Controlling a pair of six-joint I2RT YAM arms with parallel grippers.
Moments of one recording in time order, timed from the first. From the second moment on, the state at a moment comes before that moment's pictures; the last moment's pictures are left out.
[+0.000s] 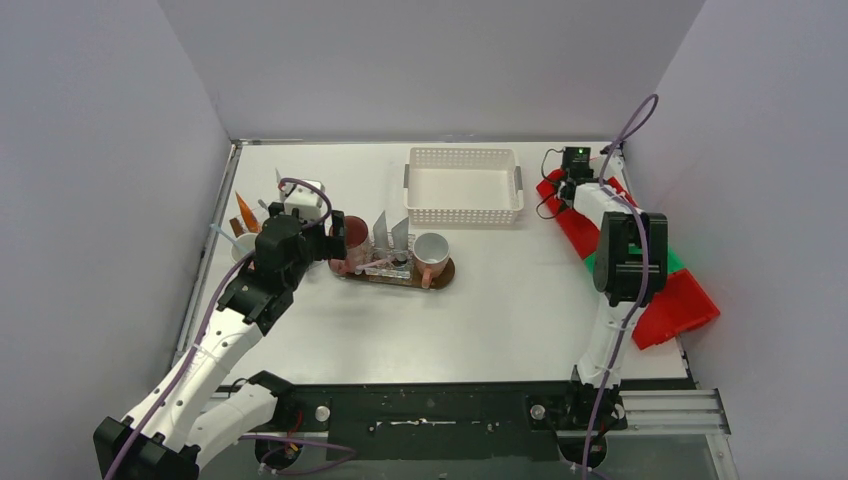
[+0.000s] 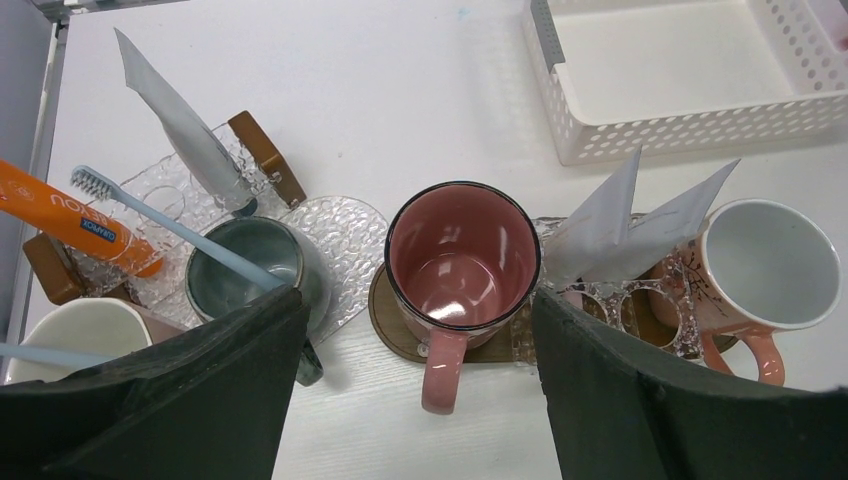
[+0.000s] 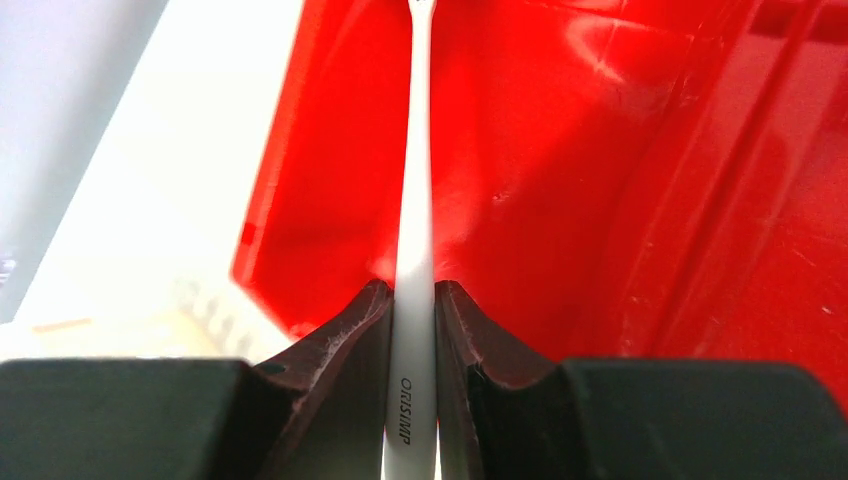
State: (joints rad) left arm -0.44 0.90 0.81 -0.23 -0.26 -0.12; right arm -0.03 2.07 1.46 -0.16 0.39 0.82
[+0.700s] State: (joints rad) left arm -0.42 0.91 0.84 -0.27 -0.18 -0.12; right arm -0.02 1.58 1.14 -0.11 0.29 0.80
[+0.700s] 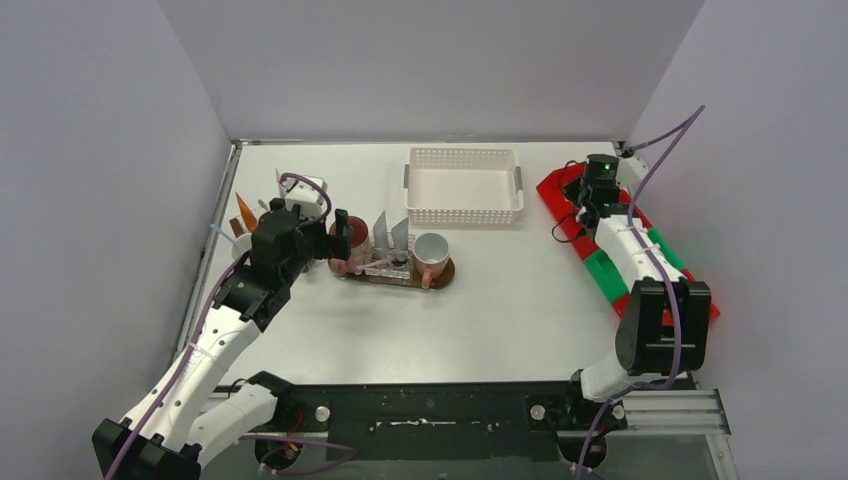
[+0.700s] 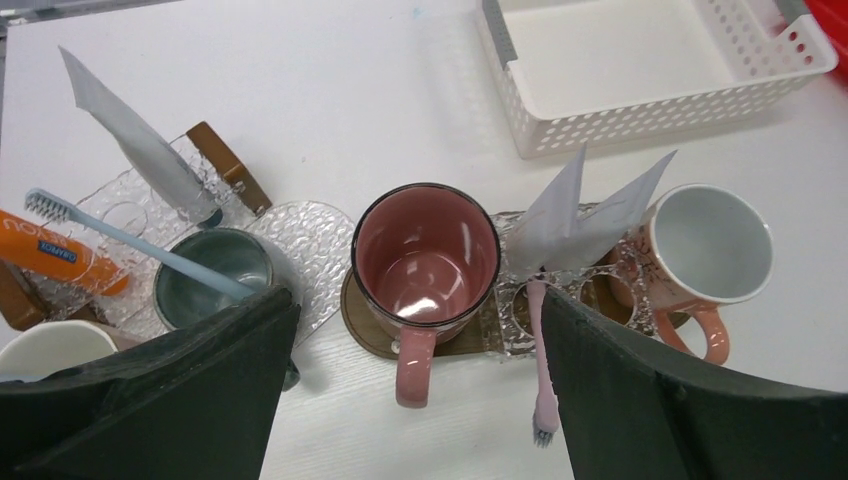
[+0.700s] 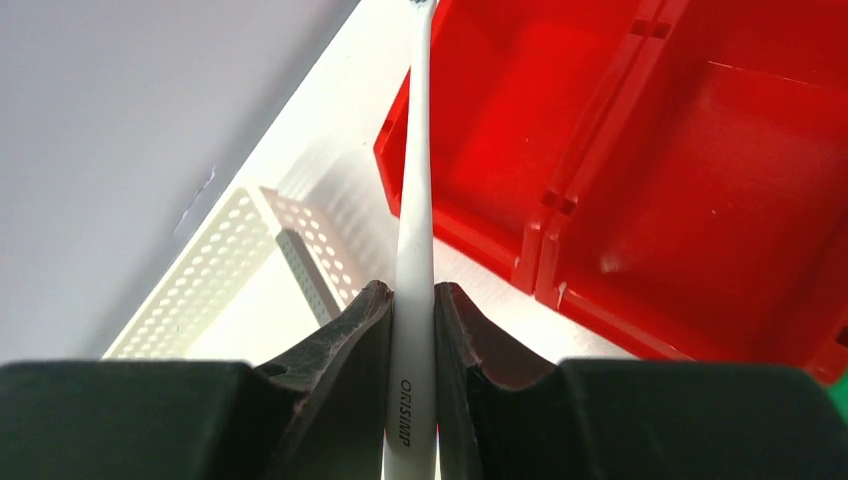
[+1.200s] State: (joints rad) left arm -0.42 0.95 0.94 -0.41 0.03 -0.14; right arm 0.03 1.18 0.85 -0.06 0.01 0.52
